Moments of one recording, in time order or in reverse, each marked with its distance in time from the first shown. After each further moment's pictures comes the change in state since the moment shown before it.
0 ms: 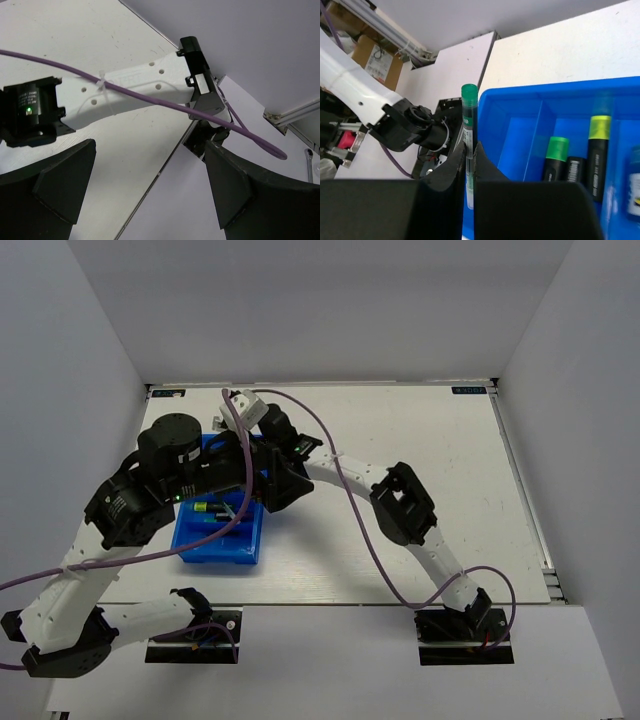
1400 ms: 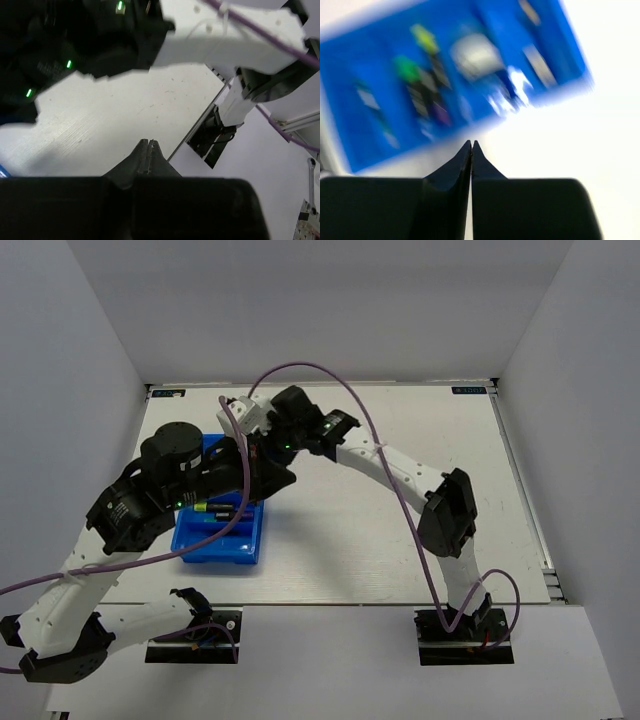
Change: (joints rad) left arm 0.000 -0.040 -0.067 0.007 -0.053 -0.044; right arm 0.011 -0.292 0.007 -0.716 0.817 -0.530
